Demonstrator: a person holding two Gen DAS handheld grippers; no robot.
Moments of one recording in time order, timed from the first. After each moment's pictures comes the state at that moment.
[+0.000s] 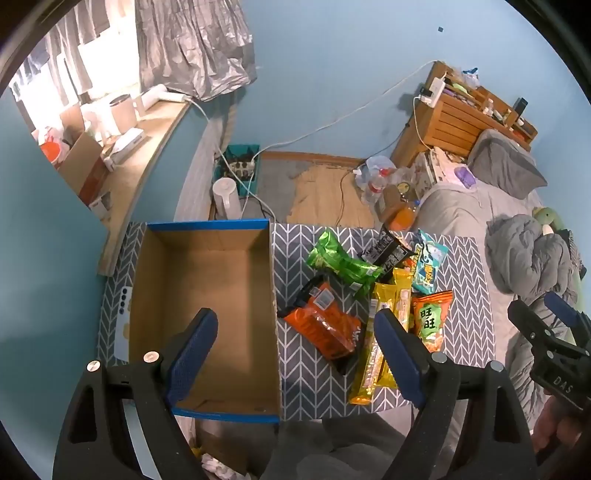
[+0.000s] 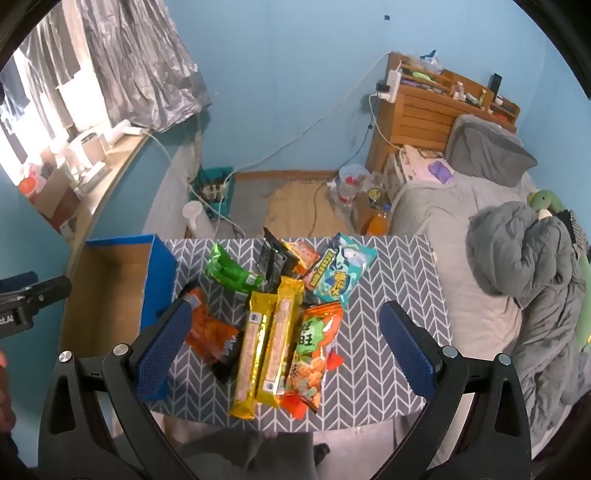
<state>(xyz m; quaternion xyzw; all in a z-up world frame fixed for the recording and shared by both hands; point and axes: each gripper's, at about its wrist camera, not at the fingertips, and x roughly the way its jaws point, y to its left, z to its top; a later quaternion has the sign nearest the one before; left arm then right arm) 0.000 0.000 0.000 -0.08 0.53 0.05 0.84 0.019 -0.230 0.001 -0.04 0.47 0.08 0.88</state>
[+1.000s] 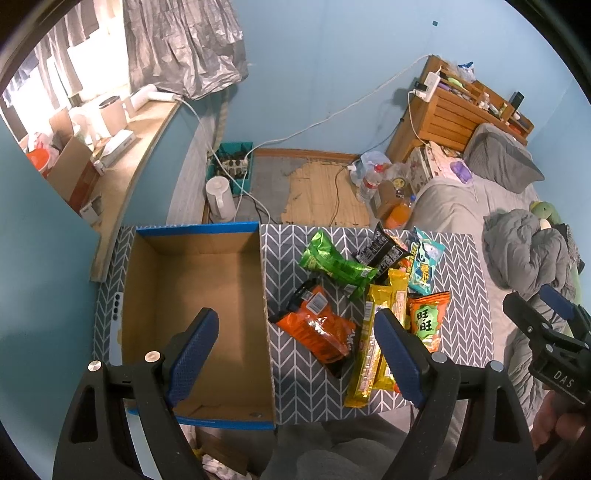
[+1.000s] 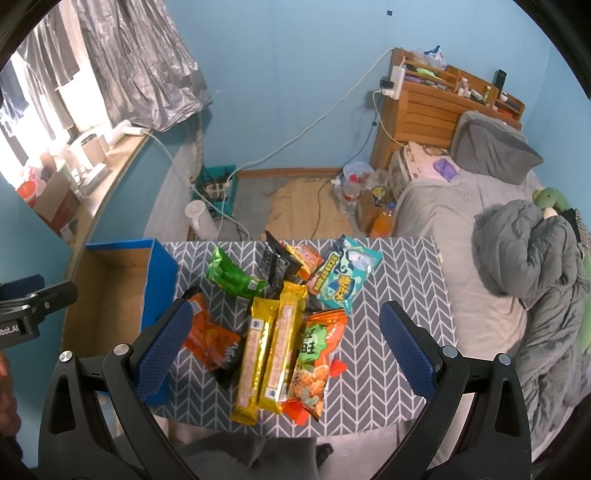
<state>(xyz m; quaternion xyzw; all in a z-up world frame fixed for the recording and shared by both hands) 0.017 -0.003 -0.005 -0.08 0.54 0.04 0.84 0.026 -0.228 -0.007 -0.03 0.48 0.09 0.87</state>
